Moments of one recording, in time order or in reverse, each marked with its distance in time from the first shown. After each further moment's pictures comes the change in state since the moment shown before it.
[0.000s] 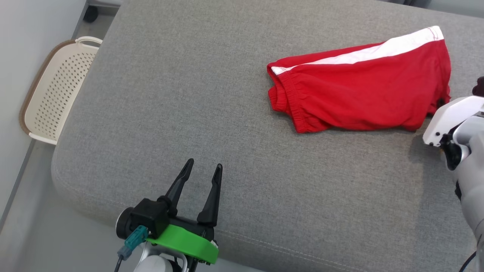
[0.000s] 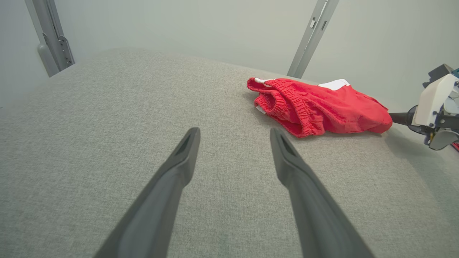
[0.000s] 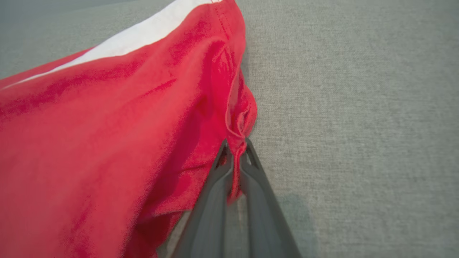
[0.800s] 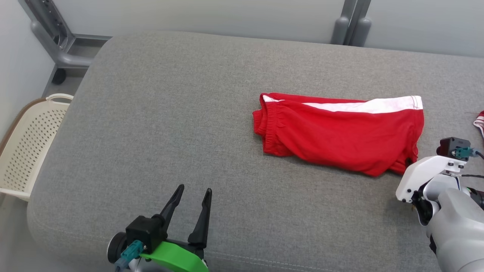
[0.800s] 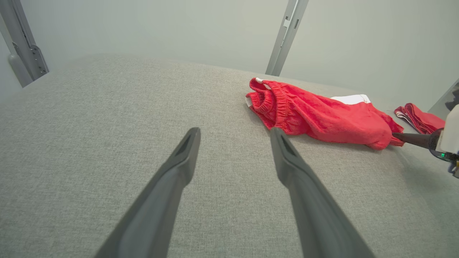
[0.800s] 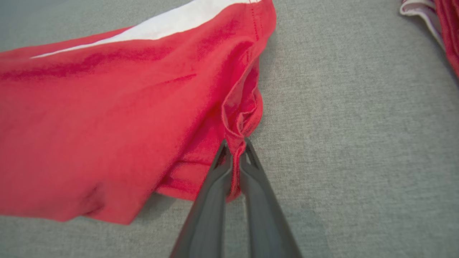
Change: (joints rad) left arm 0.072 0.047 -0.006 0.019 -0.019 0.034 0.051; right arm 0.247 0.100 0.029 -0.054 0.074 0.000 -0.033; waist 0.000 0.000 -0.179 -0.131
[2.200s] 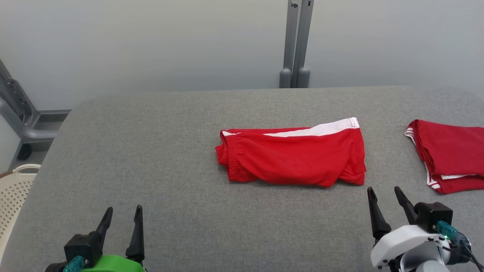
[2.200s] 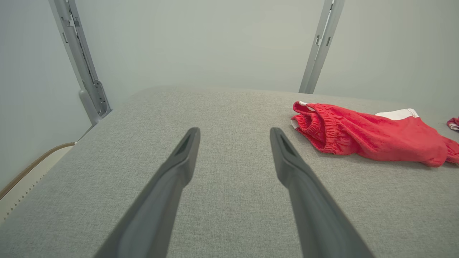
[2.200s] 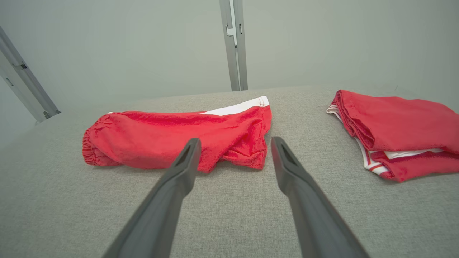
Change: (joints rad) left arm 0.085 0.143 0.152 0.046 -0.062 0.107 0.005; right arm 0.643 0.166 0.075 -0.926 -0.086 -0.001 -0.099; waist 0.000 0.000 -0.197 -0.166
